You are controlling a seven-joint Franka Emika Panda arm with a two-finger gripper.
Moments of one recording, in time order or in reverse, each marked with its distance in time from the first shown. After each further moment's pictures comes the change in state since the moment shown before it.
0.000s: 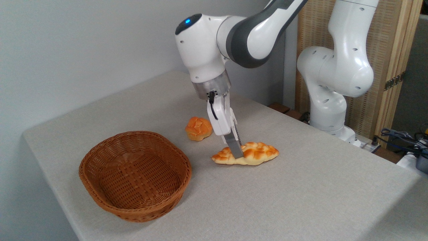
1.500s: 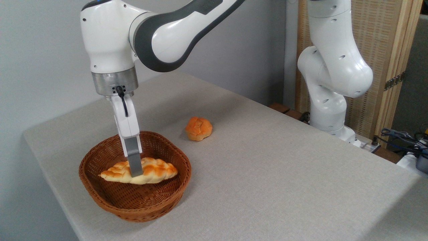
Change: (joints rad) arm -0.034 0.527 0.005 0.713 -0.048 0.095 -0.430
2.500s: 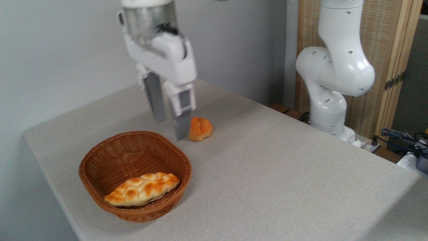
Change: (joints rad) arm 0.118 -0.243 0.069 0.050 -0.107 -0.345 -0.012
